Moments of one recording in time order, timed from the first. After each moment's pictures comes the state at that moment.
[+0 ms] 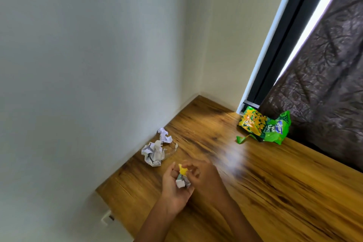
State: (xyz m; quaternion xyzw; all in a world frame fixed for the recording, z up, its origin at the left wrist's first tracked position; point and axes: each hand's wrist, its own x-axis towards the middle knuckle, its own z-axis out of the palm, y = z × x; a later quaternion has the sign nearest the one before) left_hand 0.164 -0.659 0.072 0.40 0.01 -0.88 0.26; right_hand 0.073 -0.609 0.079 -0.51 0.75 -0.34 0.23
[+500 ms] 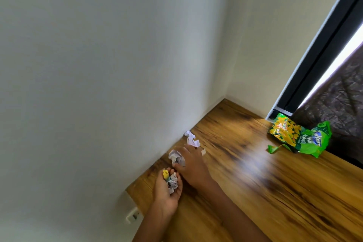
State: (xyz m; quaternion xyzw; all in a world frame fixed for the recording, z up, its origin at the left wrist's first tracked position) left_hand 0.238 -0.707 0.070 0.44 0.07 -0.80 0.40; right_hand 0.132 -0.714 0.050 -0.59 0.76 -0.22 0.19
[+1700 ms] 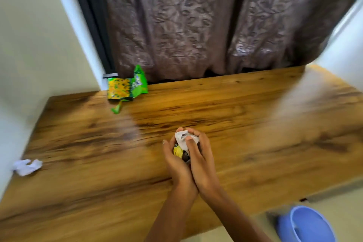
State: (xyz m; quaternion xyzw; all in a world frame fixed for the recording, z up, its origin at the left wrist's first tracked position) left_hand 0.099 -0.434 0.130 0.31 -0.21 -0.93 0.07; right_hand 0.099 -0.393 0.115 -0.02 0.70 -0.71 0.01
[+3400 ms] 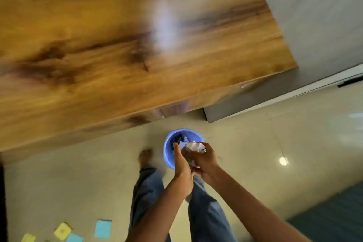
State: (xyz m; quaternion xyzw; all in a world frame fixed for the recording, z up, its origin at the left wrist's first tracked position) left_hand 0.050 0.305 -0.158 0.59 -0.31 -0.71 -0.20; right_hand 0.046 0.357 -0.168 0.44 0.56 -0.62 0.33
